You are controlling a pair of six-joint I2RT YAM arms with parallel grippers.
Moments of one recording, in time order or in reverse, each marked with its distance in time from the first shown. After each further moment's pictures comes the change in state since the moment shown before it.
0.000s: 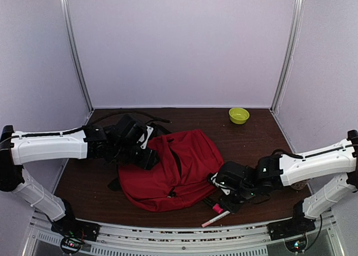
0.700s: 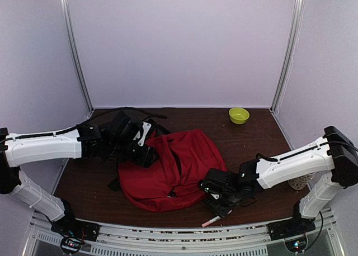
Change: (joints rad) left arm 0.000 -0.045 0.005 -0.001 0.012 0.012; right arm 0.006 0.208 0.061 0.048 0.012 -0.020
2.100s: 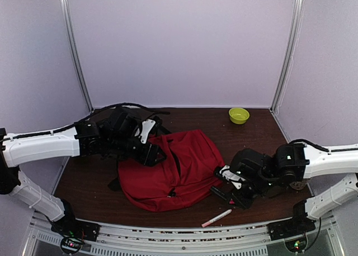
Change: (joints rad) left arm 0.000 -0.012 0.031 0.032 0.189 0.011; right arm 0.004 -0.380 0.033 -0.252 -0.092 0.001
